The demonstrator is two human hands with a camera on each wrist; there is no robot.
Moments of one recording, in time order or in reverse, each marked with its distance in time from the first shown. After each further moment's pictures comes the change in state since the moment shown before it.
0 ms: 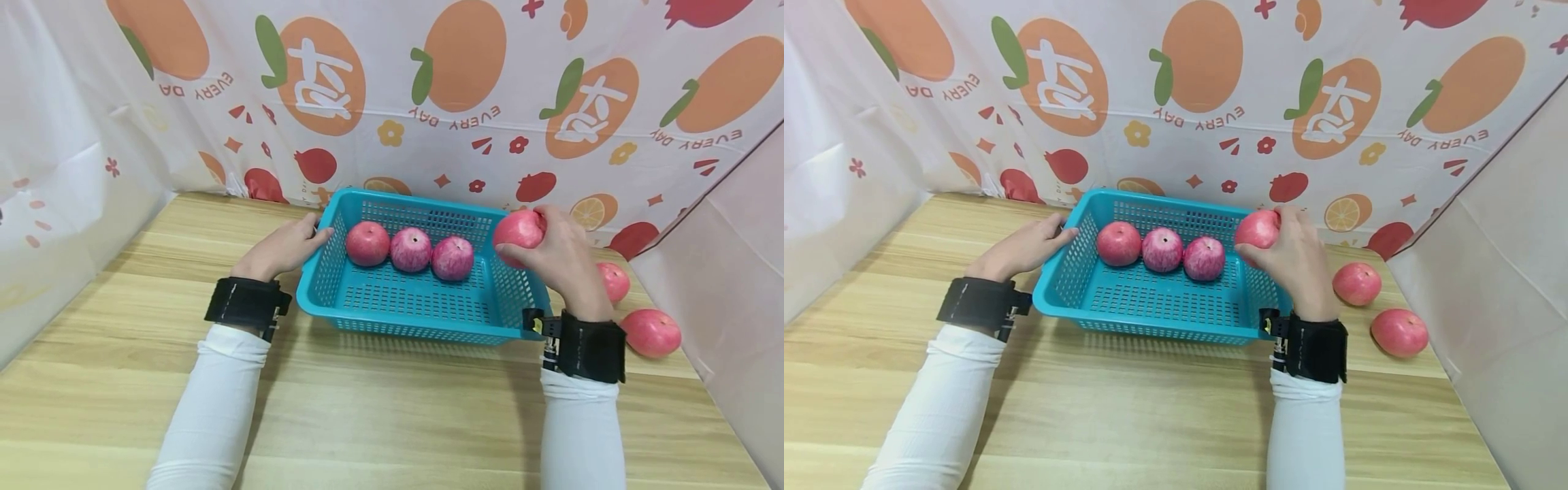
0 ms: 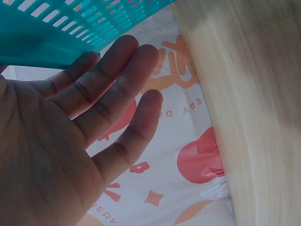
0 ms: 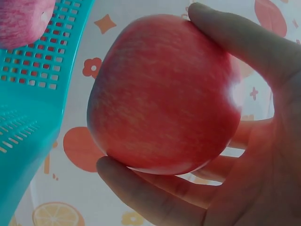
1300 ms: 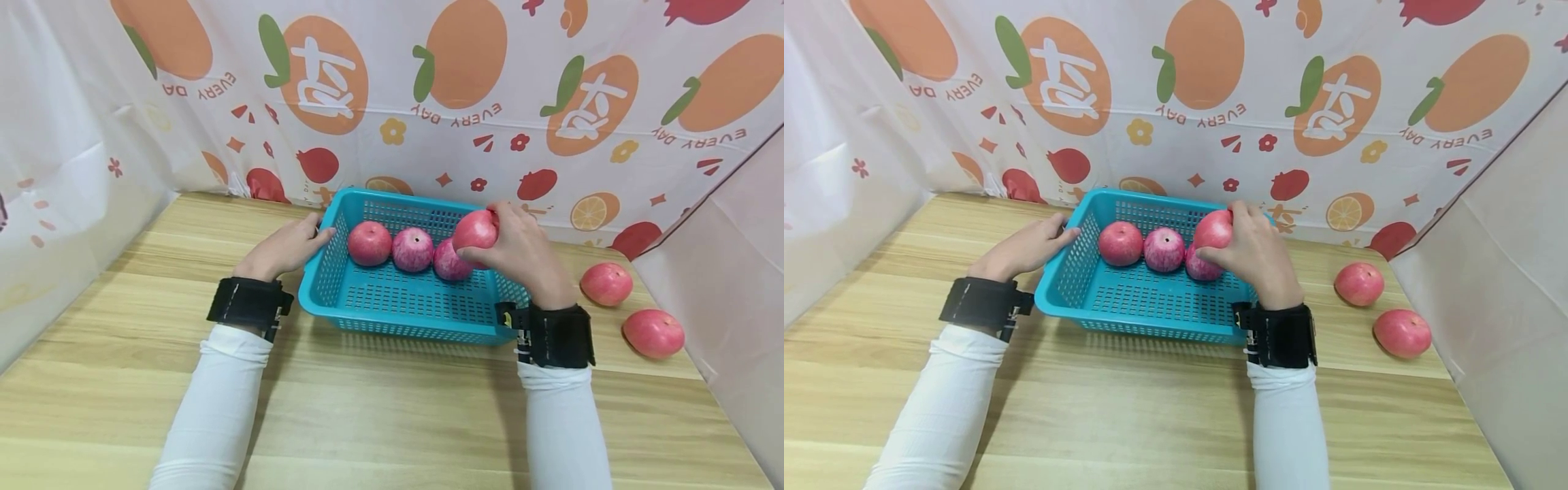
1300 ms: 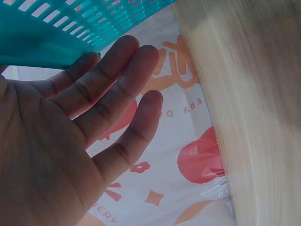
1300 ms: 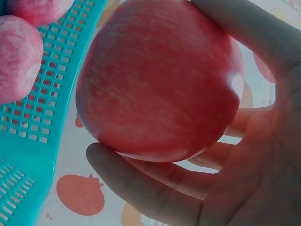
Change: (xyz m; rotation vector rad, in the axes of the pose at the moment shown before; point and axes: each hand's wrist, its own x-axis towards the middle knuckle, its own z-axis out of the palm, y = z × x) left_hand 0.000 -0.003 0.005 0.011 0.016 0.013; right_hand 0.008 -0.031 0.027 -0.013 -0.136 -0.136
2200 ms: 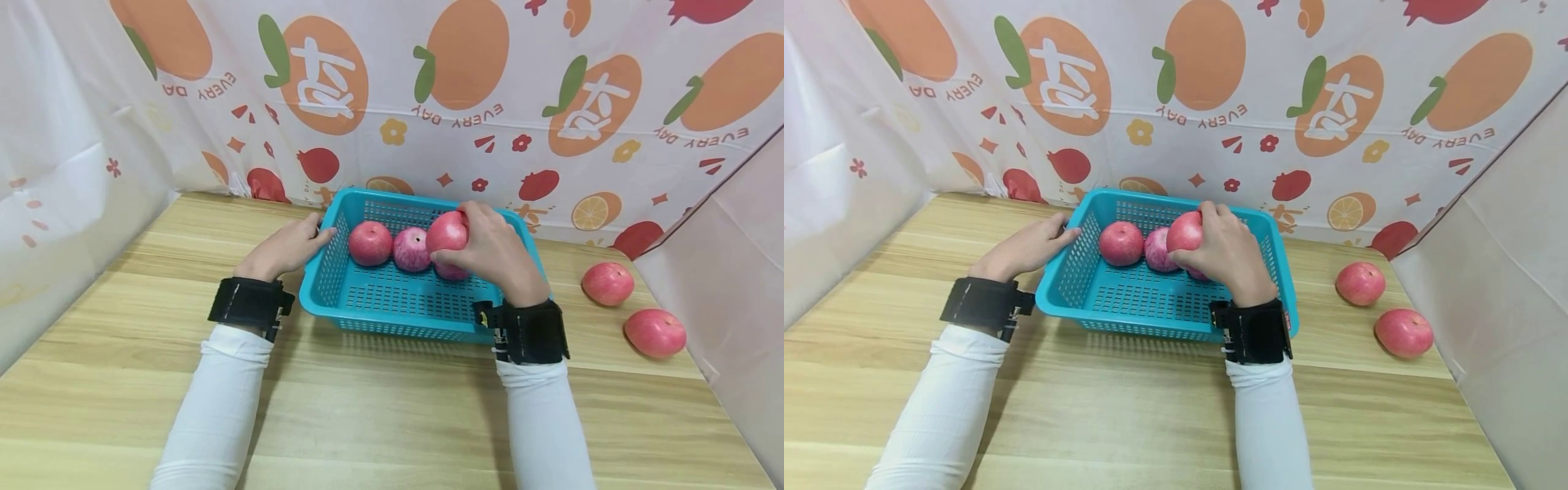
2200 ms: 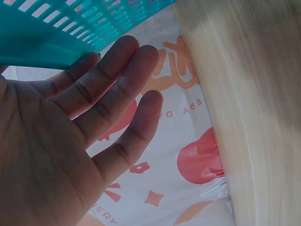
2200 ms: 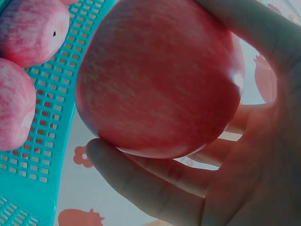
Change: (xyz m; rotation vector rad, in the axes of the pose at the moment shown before) left_hand -0.001 0.004 -0.005 -0.009 -0.013 0.001; right_hand 0.011 -0.026 0.013 0.020 -0.056 -0.039
